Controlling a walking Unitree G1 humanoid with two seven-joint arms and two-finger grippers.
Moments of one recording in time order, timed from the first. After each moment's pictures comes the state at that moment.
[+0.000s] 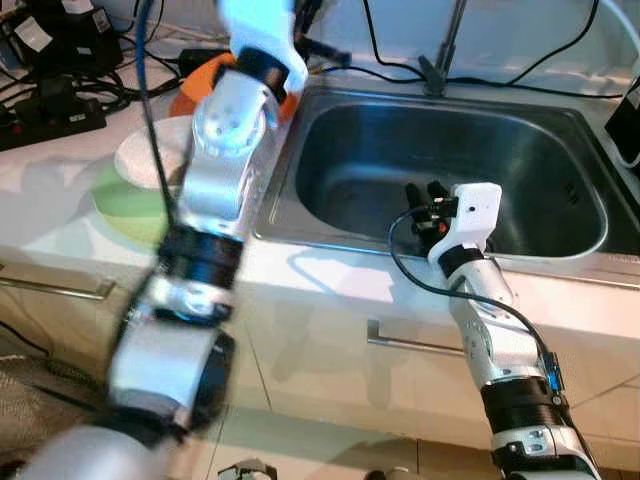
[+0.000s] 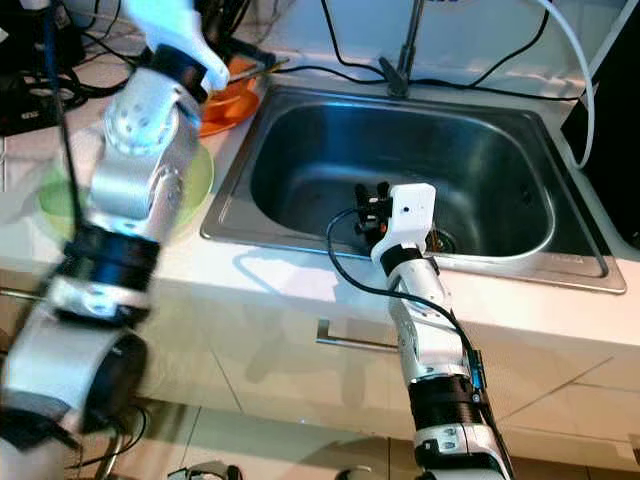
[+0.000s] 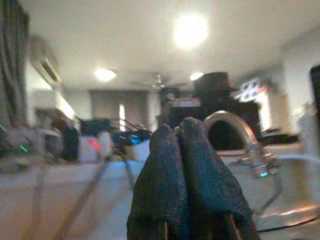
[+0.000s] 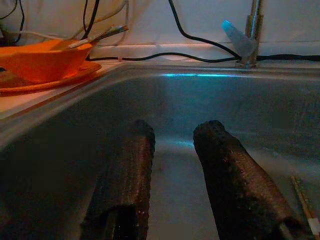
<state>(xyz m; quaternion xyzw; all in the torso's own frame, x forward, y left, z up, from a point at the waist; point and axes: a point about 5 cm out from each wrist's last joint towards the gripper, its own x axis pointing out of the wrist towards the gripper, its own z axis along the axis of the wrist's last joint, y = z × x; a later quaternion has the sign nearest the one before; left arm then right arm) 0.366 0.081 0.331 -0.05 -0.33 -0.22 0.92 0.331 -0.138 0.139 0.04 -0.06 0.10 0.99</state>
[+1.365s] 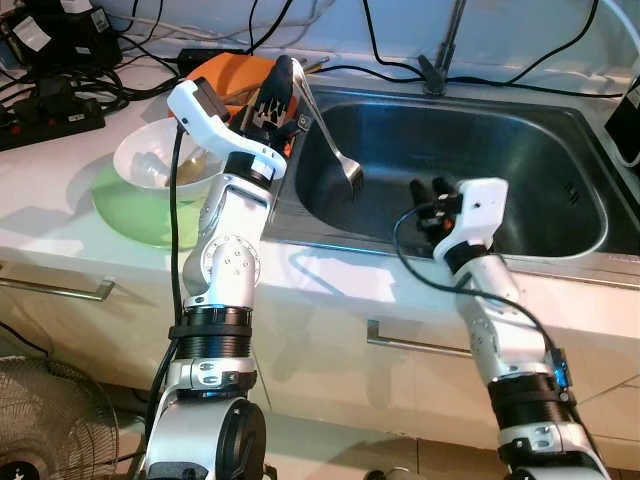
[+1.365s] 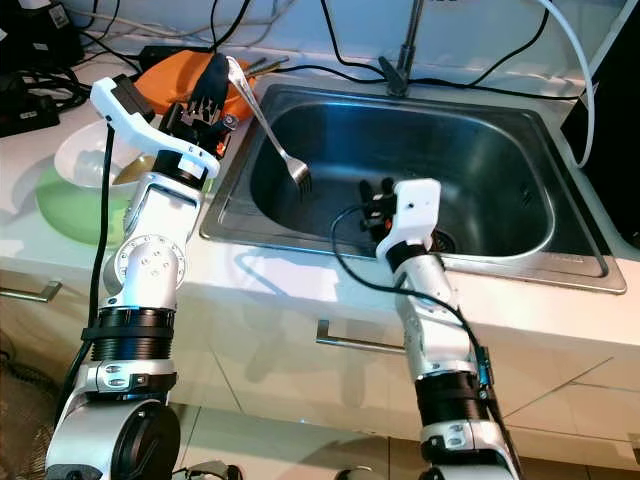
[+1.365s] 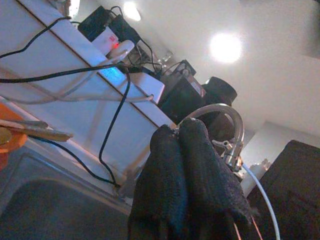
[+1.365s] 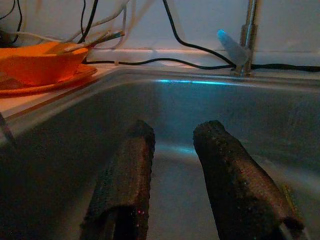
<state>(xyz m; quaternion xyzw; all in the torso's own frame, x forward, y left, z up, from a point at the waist) 0.355 0.100 0.248 -0.40 -0.18 -0.22 0.87 0.334 -0.147 0.145 0.02 -0.07 0.10 0.99</state>
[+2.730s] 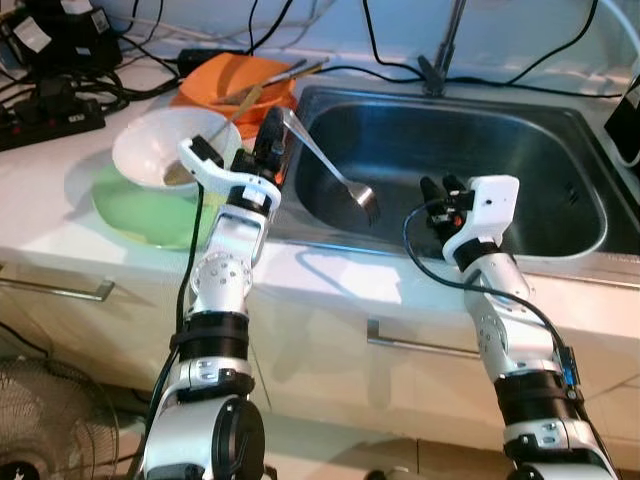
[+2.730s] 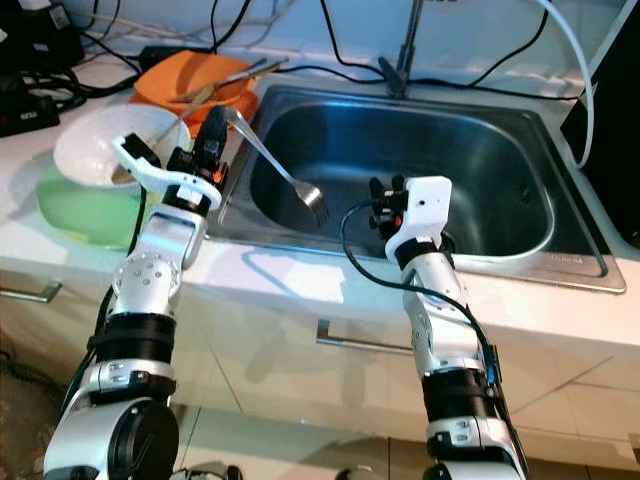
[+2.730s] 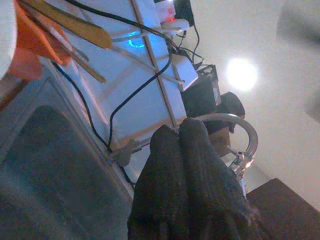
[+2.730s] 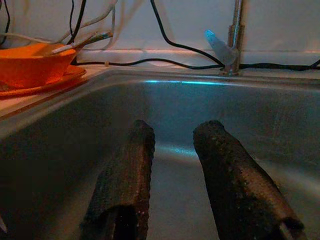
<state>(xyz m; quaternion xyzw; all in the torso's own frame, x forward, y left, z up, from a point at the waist) 0.366 0.108 0.196 -0.58 -0.09 -0.20 0.79 0.336 -0.156 0.146 0.03 -0.07 0.09 0.99</state>
